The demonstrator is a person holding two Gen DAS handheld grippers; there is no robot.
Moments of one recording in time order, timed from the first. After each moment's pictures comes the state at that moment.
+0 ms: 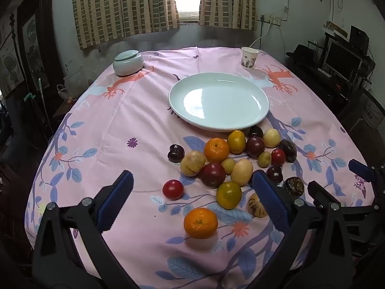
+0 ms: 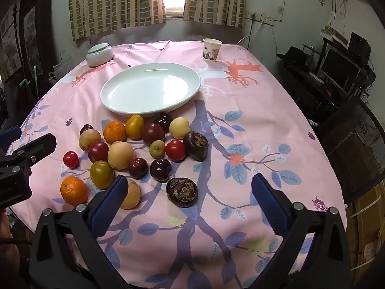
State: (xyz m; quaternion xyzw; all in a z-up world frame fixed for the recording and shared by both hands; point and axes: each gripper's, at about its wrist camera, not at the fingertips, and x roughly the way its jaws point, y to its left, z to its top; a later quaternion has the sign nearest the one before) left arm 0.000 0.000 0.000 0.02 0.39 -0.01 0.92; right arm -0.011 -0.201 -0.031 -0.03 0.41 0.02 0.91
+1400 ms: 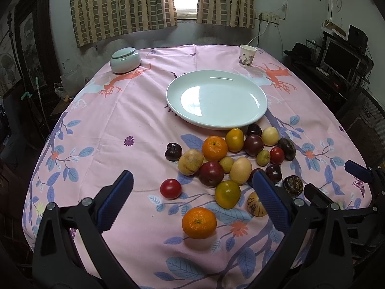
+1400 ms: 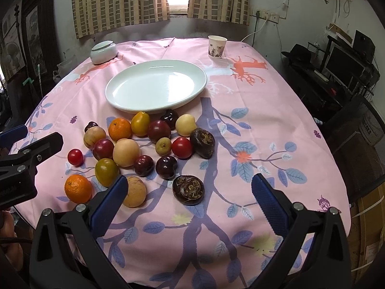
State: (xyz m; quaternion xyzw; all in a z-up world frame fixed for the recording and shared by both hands) left arm -0.001 -0.001 -0.002 0.02 0.39 -0.01 0.92; right arm -0.009 -0.196 -0.034 -0.02 0.42 0.04 0.91
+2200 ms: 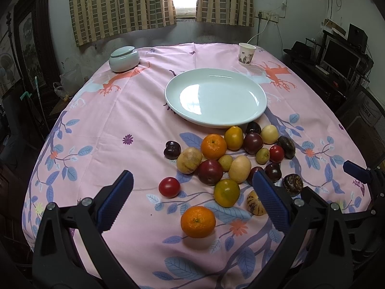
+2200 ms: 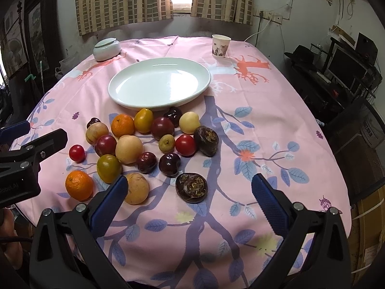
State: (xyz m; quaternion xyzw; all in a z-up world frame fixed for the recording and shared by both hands) left arm 0.000 -0.004 -0.006 0.02 0.39 -0.01 0.92; right arm -0.010 -0.192 -0.038 -0.03 0.42 0.04 0.91
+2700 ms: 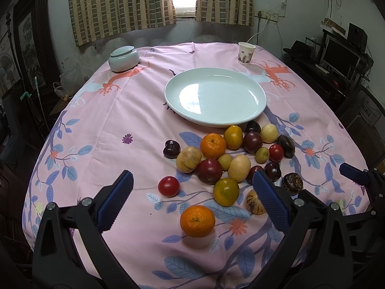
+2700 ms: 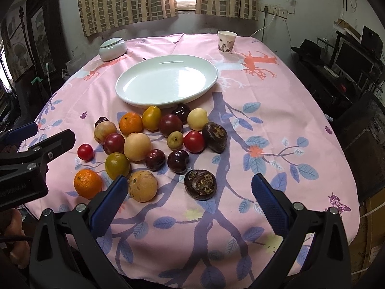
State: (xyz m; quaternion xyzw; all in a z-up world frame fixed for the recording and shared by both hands) left arm 0.002 -0.008 -0.010 0.02 0.39 -0.01 0.92; right arm -0.012 -0.193 -0.040 0.00 0.43 0.07 0.90
